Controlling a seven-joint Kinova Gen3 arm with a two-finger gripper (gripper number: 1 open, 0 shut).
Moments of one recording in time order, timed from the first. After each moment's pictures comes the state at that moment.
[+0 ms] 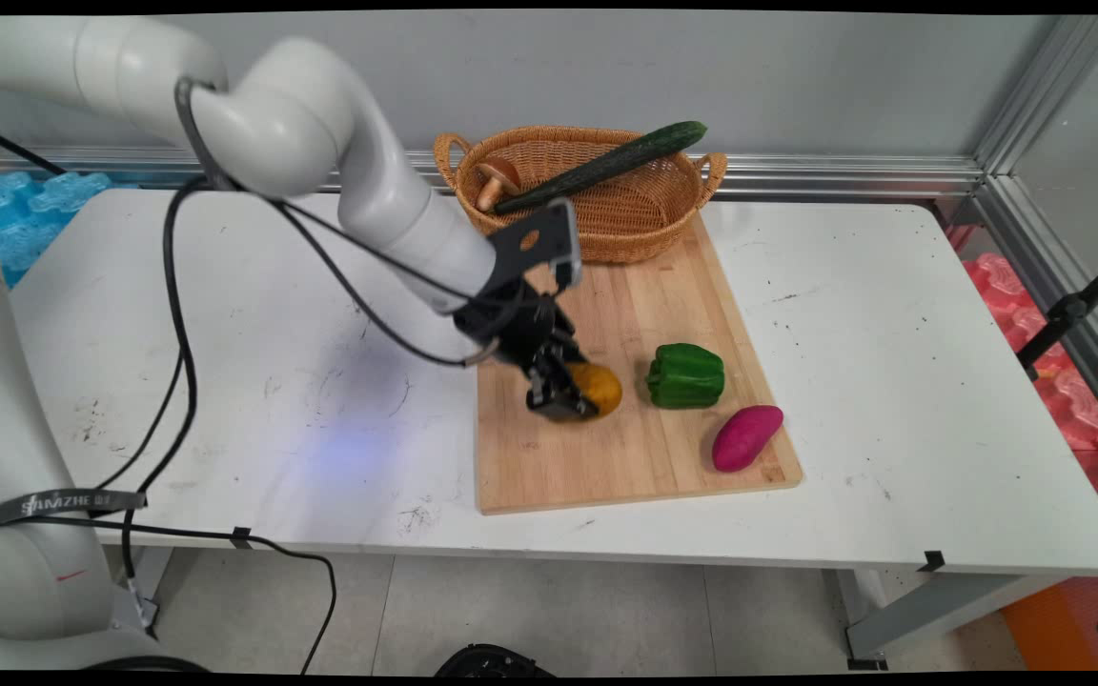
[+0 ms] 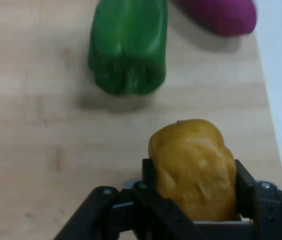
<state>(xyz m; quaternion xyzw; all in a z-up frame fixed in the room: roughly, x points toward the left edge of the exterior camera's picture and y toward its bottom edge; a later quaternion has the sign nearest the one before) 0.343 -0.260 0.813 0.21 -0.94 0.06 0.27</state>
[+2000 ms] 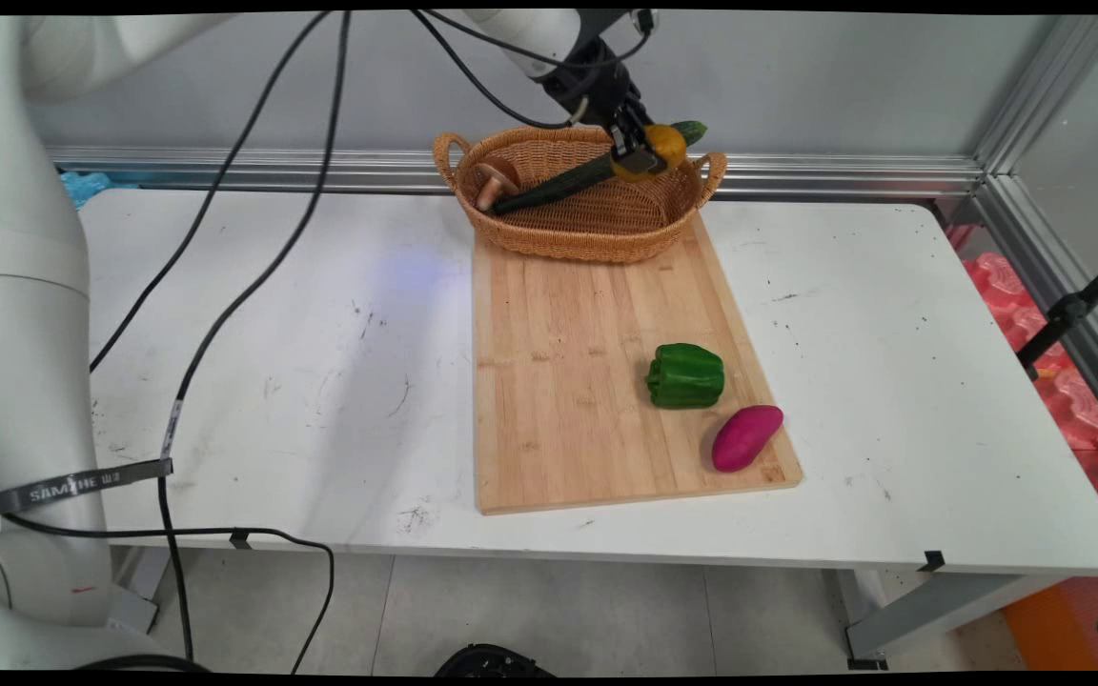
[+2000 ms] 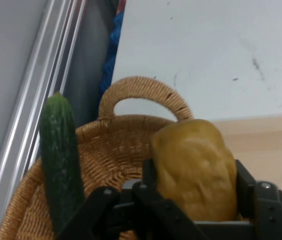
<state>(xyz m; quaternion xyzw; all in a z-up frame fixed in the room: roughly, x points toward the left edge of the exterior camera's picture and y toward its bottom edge) 0.368 -0.490 0.893 0.19 -0.91 0.20 0.29</state>
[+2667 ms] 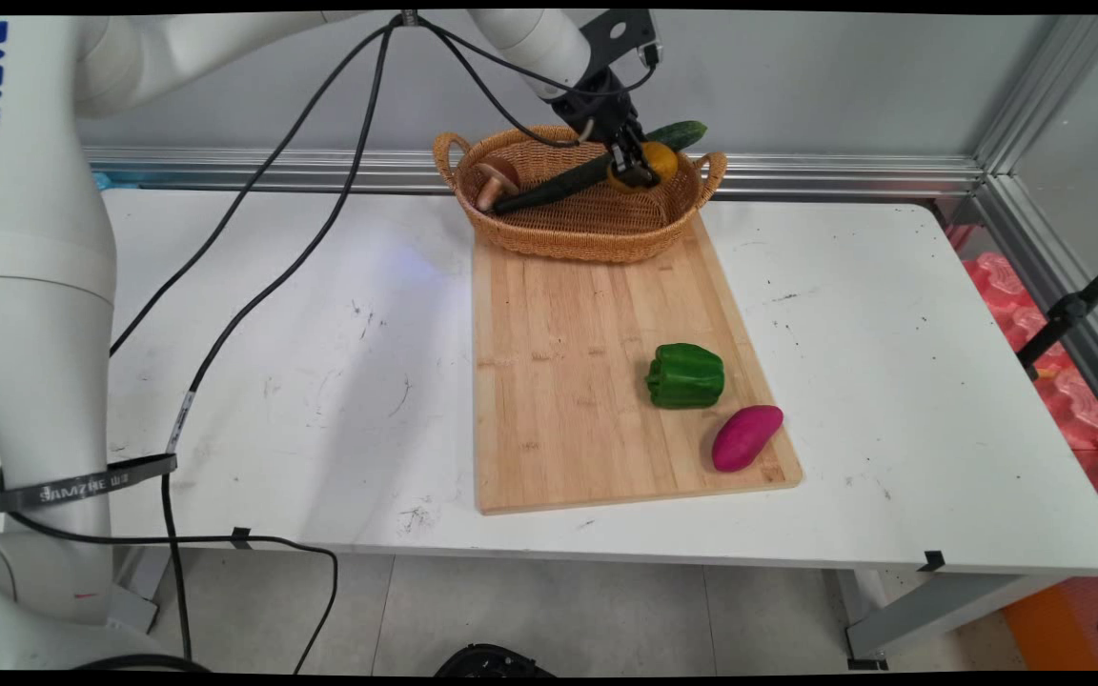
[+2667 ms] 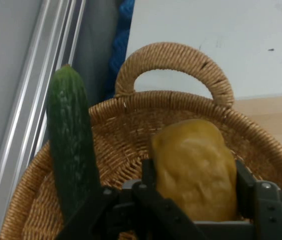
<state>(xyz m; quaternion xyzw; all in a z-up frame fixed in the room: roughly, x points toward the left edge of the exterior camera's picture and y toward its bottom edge) 0.367 -0.523 0.857 0.20 -0.92 0.21 0.27</state>
